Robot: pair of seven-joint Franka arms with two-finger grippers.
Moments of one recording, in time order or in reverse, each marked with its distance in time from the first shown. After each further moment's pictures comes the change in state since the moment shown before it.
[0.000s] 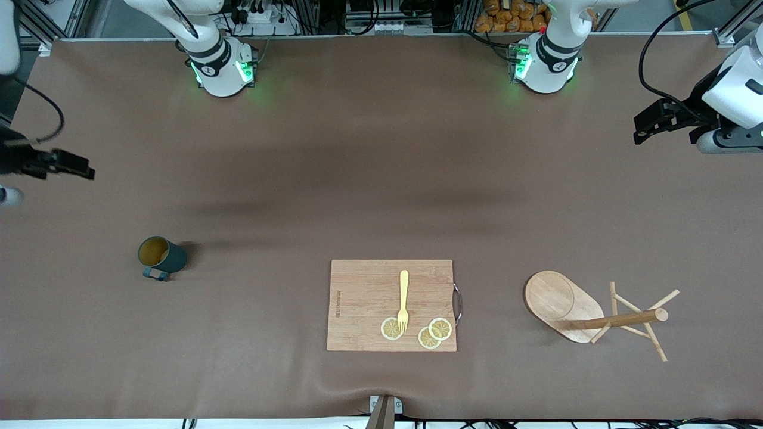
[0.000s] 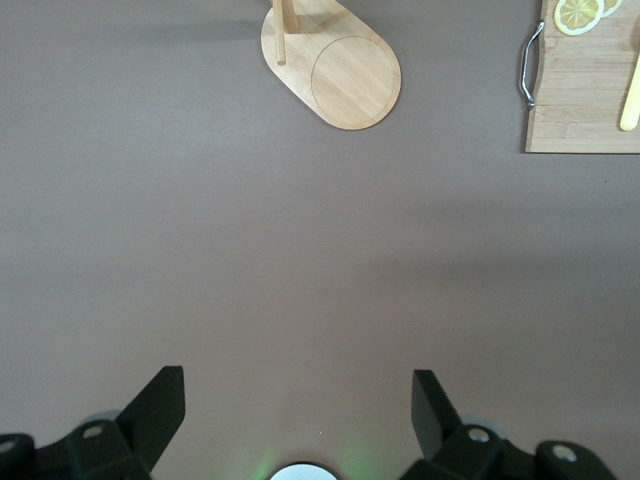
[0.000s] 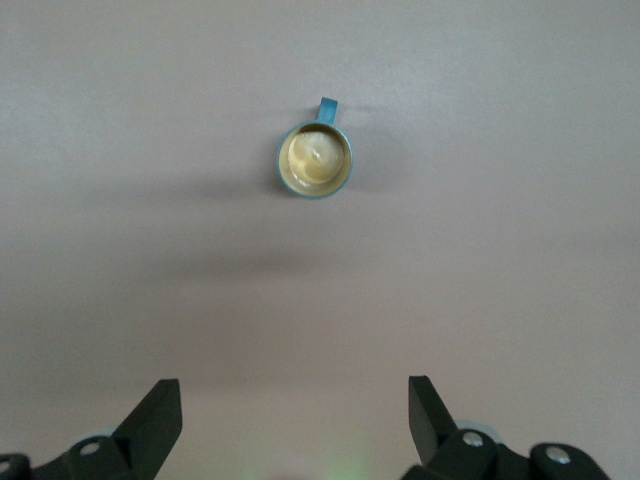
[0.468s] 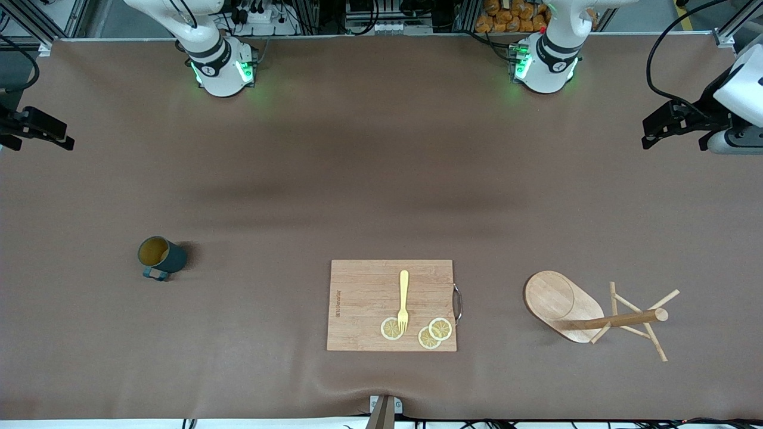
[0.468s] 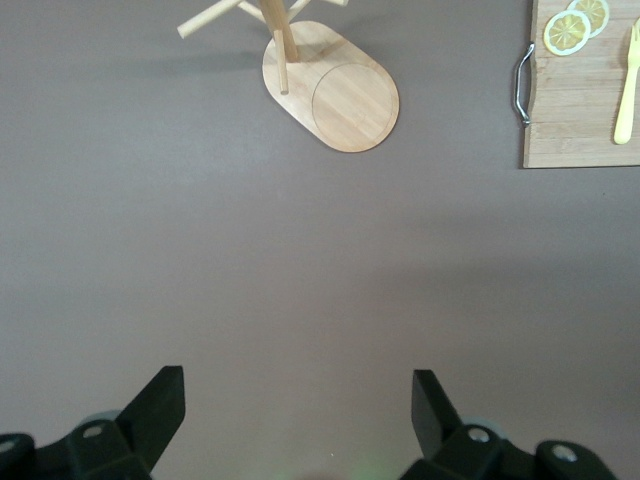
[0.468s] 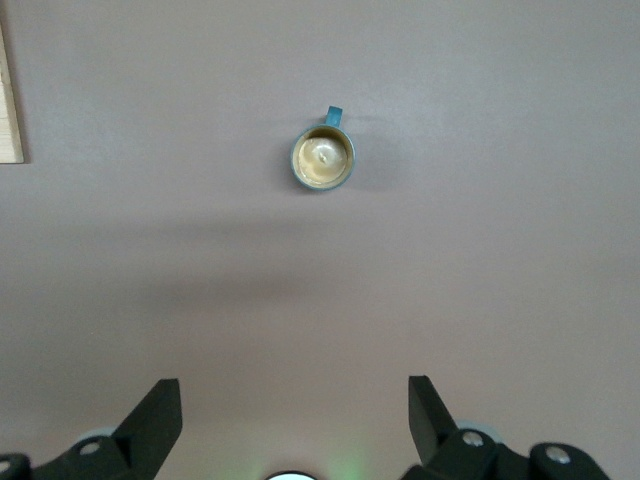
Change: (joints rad) left arm 0.001 0.000 0.016 0.000 0.001 0.039 0.039; right arm 0.002 -0.140 0.004 0.044 0.003 -0.115 0.000
